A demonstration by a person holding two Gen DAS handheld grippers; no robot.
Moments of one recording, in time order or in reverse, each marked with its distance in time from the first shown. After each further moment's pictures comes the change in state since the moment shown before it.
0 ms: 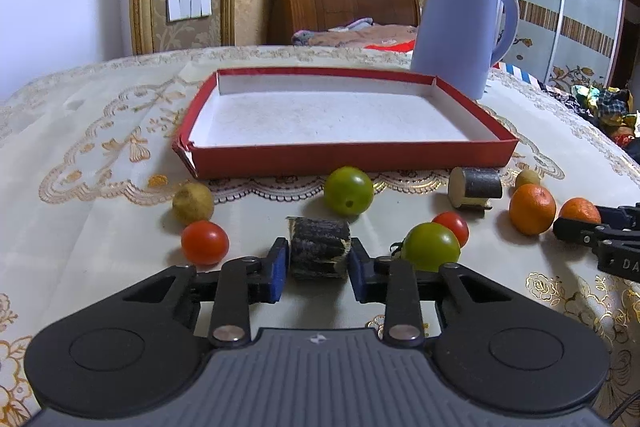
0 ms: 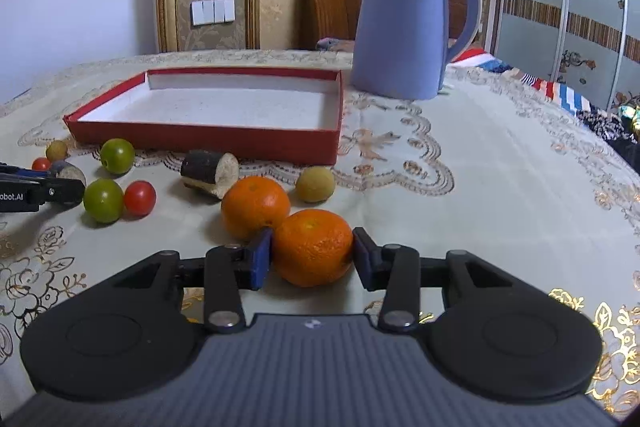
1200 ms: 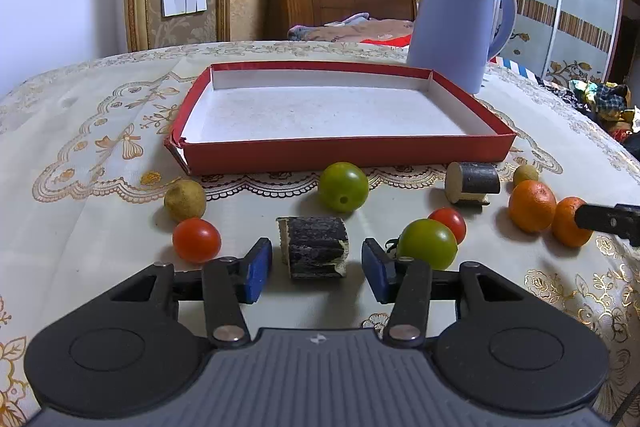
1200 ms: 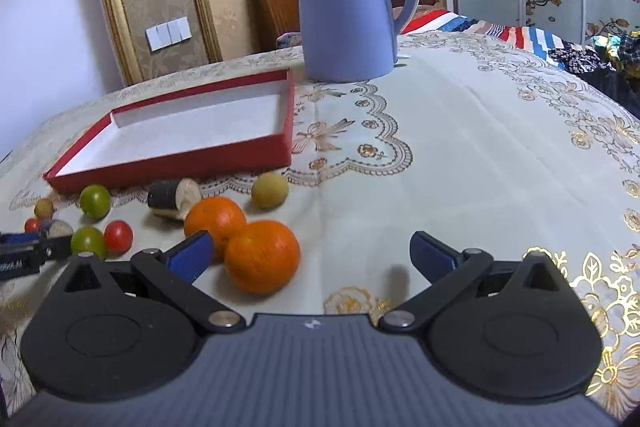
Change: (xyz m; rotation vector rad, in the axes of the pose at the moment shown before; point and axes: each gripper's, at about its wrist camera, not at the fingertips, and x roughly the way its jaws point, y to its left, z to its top) left arm 0.005 -0.001 0.000 -0.001 0.025 -0.015; right arm -0.002 -0.035 -0.001 0.206 0.051 -0.011
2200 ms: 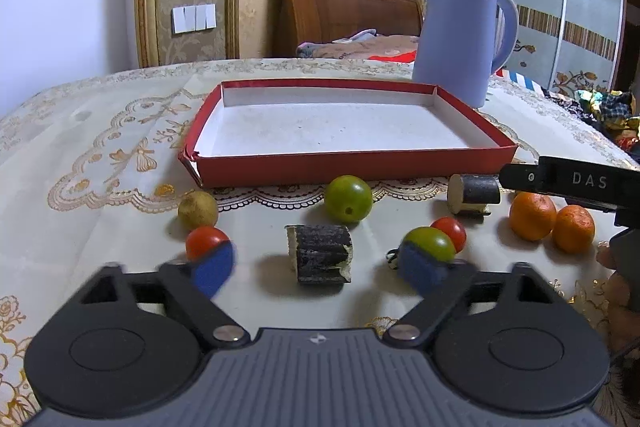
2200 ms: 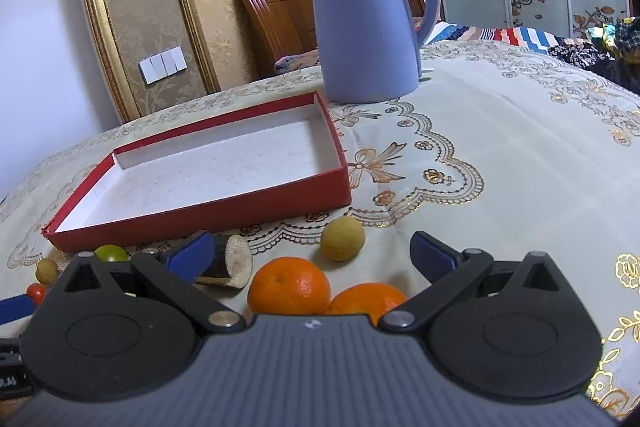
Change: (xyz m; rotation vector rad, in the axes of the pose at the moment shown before) left arm -0.009 -0.001 -0.002 0.001 -0.051 0.031; right arm 0.043 0.048 0.017 0.108 -0.081 -0.019
